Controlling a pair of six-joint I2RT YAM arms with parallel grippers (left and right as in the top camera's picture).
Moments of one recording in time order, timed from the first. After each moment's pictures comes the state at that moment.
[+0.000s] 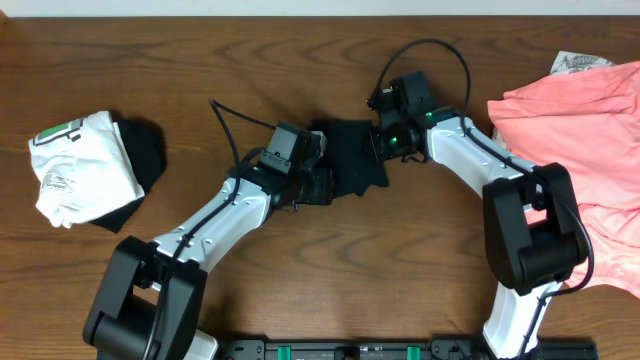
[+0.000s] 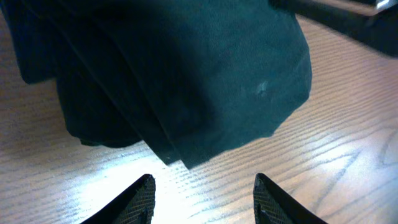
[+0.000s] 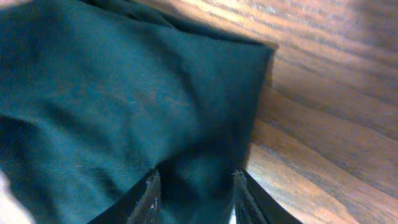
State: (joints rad) left arm -0.46 1.65 0.93 -0.35 0.32 -0.38; right arm 0.34 2.02 1.33 -0.46 -0.28 0.09
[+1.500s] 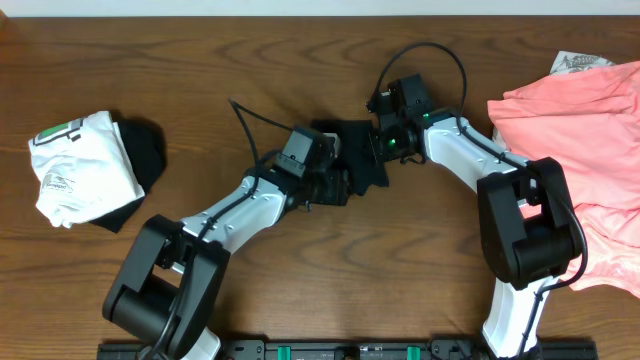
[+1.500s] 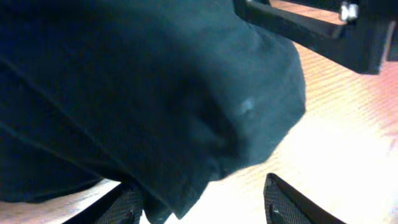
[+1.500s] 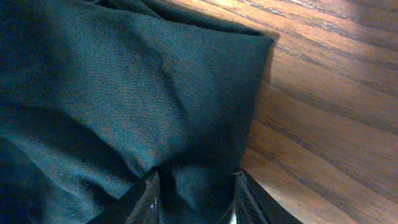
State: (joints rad) left arm -0.51 1.75 0.93 -0.21 0.34 -0.41; right arm 0.34 2.05 1.33 -0.45 -0.28 0.09
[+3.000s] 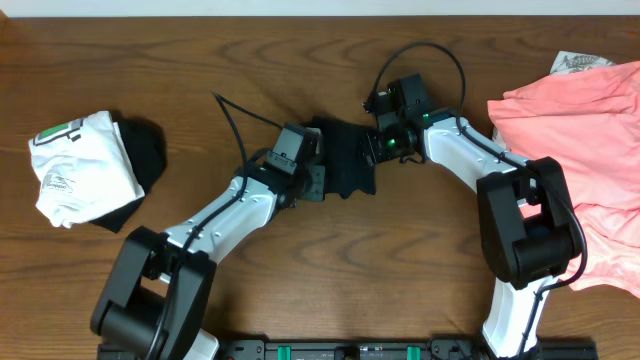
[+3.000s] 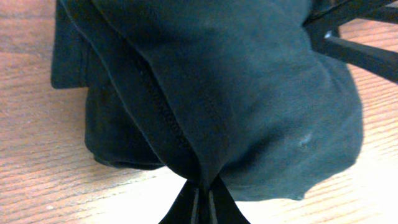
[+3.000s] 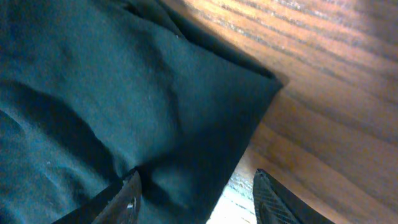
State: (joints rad) left arm -0.48 1.68 0.93 -0.30 0.12 -0.35; right arm 0.34 2.05 1.33 -0.43 -0.32 0.04
